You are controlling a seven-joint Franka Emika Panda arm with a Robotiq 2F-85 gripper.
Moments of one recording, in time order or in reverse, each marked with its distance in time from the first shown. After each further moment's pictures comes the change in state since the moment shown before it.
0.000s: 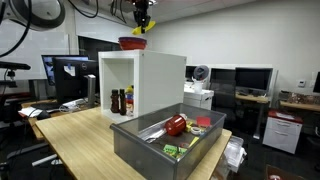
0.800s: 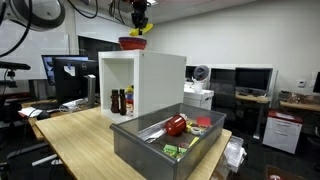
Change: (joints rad) arm 0.016 -0.001 -0.009 0.000 -0.014 -0.068 0.013
